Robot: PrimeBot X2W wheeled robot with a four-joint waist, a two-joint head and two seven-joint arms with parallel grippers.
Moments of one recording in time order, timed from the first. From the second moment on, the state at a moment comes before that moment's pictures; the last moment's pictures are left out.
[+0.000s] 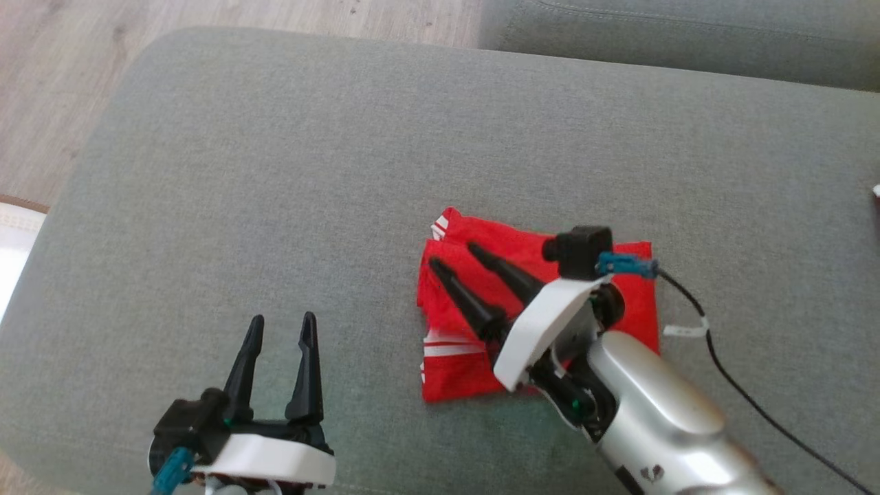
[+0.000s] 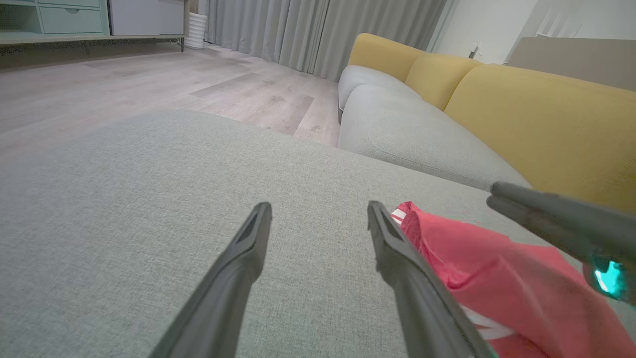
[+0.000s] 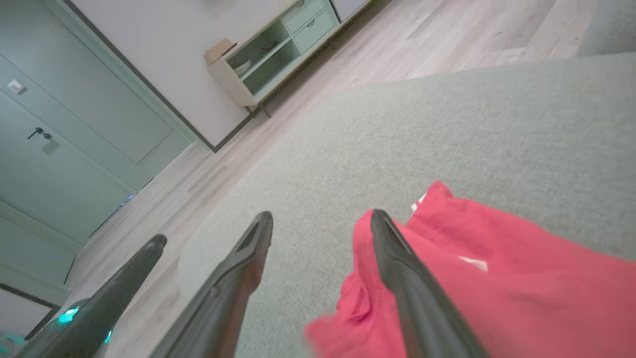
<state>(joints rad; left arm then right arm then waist) -0.02 0.23 -0.45 0.11 -0.58 0.13 -0.25 -0.46 -0.07 0.70 0.46 0.75 0.13 0.08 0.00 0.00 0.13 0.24</state>
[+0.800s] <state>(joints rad) -0.08 0.23 -0.48 0.15 -0.57 0.12 -0.25 -0.25 -0.06 0.15 0.34 0.23 0.13 -0.15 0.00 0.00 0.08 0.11</state>
